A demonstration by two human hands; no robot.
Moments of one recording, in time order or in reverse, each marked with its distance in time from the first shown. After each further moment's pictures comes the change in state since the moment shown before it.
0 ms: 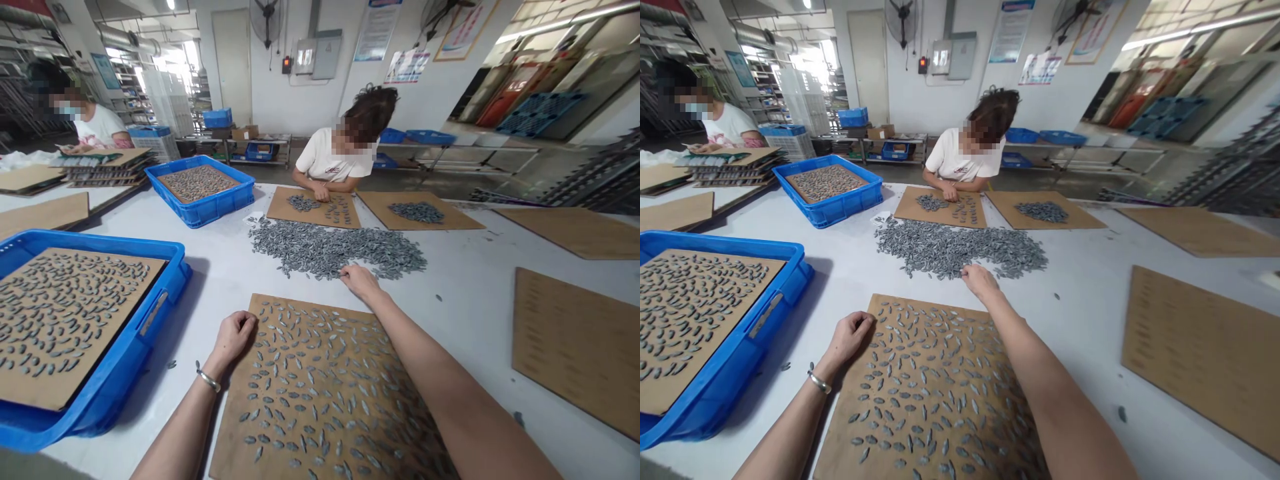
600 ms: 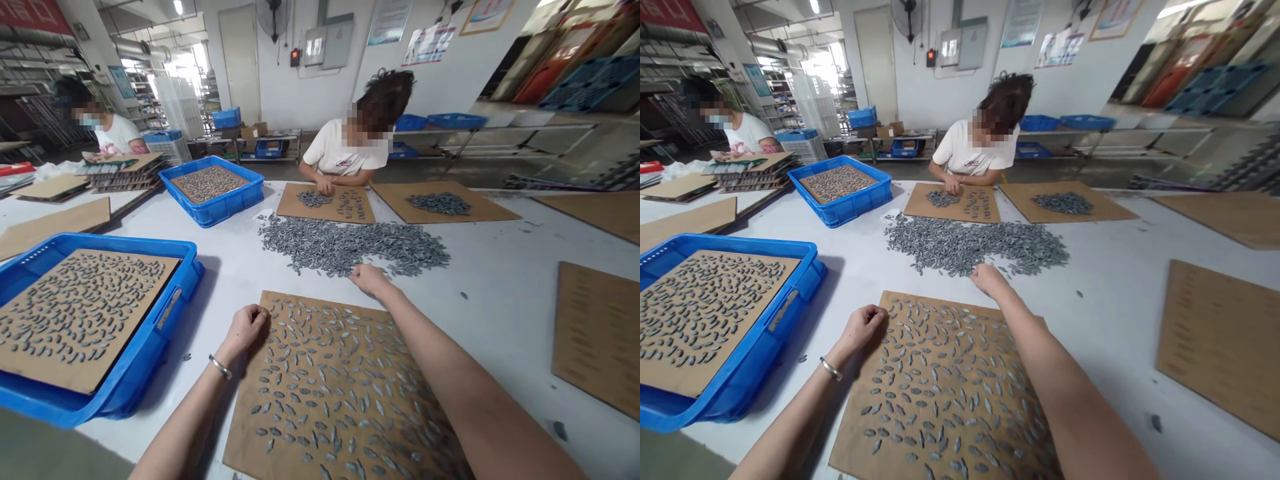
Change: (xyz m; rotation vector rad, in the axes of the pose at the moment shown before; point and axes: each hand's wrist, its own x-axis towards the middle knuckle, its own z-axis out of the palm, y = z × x) left_hand 0.010 0.002 -0.003 -0.025 -0.048 -0.027; right_hand -0.004 -0.015 -0.006 0.027 -0.121 0.050
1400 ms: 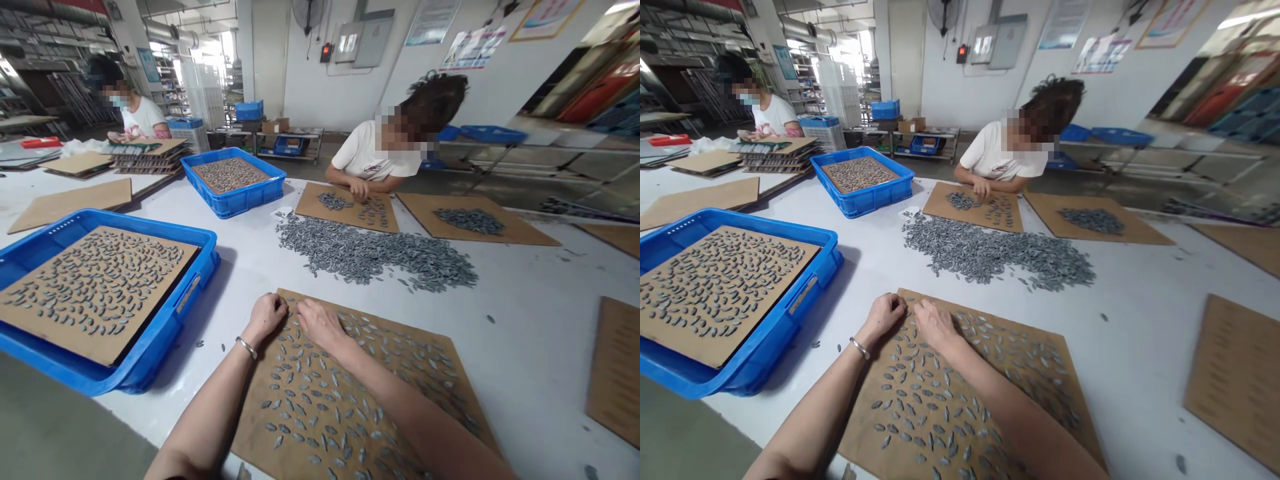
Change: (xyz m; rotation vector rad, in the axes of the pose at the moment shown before) left_hand 0.019 0.013 0.017 0.173 0.016 0.048; right_hand -0.140 -0.163 0.035 -0.118 -0.060 -0.556
